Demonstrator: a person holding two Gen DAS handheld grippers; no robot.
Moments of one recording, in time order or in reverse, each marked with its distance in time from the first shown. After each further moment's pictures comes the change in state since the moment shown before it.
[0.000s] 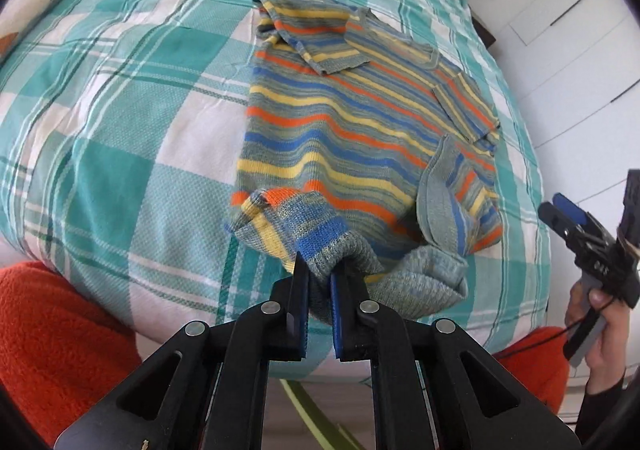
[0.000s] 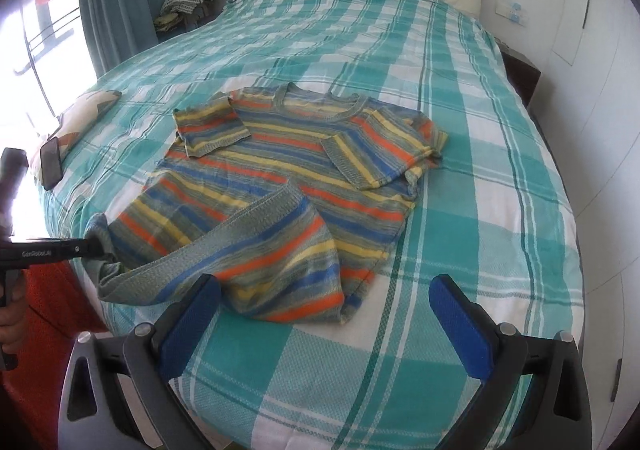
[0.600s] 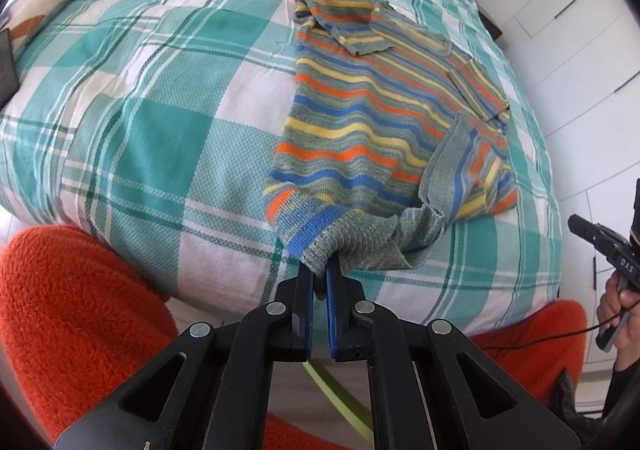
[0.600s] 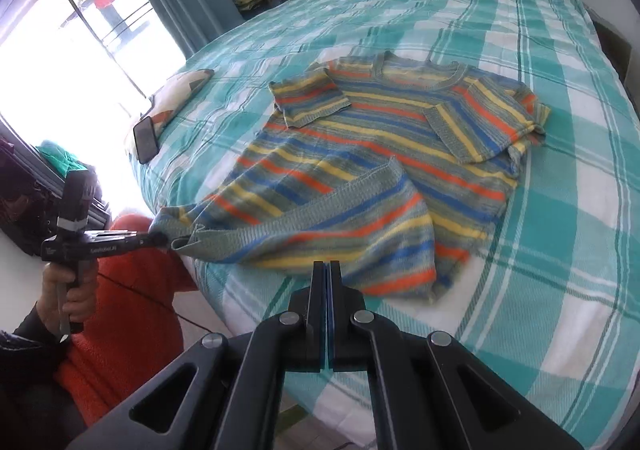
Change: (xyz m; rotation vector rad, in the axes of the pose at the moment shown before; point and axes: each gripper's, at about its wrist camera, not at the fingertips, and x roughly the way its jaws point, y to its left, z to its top) left arm -0.019 0.029 -0.037 0.025 0.018 0.050; right arm -0.026 -0.008 -0.028 -0.031 0.121 0.386
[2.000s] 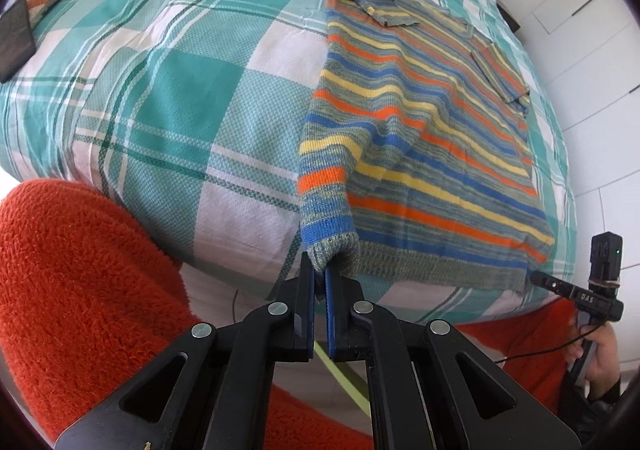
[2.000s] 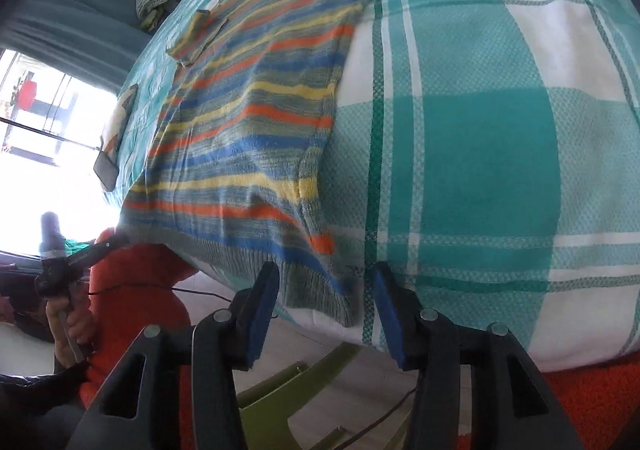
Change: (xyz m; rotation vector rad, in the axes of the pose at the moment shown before) left arm 0.005 0.017 -0.026 -0.038 0.038 0.026; right arm 0.045 -0.075 -0.126 0.450 0.170 0.050
